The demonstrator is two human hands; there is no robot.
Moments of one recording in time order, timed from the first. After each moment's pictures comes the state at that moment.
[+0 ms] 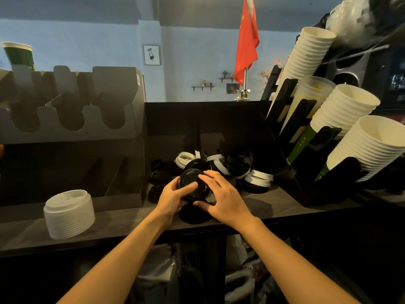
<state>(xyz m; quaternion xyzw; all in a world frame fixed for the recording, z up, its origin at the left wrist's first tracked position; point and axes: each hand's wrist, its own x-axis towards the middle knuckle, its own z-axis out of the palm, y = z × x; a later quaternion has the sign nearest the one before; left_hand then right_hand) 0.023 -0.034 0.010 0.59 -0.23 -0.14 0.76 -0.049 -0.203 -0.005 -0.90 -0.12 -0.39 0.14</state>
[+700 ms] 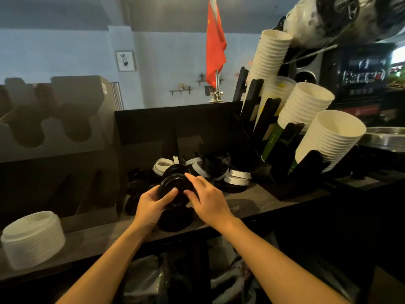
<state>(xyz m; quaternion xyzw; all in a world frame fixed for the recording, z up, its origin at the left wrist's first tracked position) 0.014 -0.043 0.010 0.62 -0.28 -0.06 0.73 -0.052 -0.211 -0.004 -0.88 -0.07 -0.43 0.20</state>
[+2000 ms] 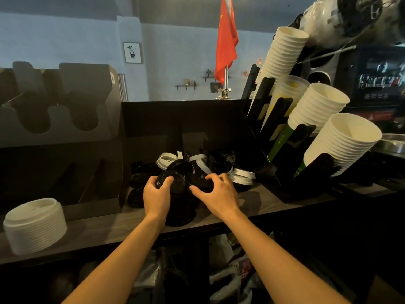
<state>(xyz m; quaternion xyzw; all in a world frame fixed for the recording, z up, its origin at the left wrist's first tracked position) 0.023 -0.070 0.007 0.65 -0.12 0.07 0.75 -0.049 -0.225 0.001 -0.90 0.17 -0.32 0.26</state>
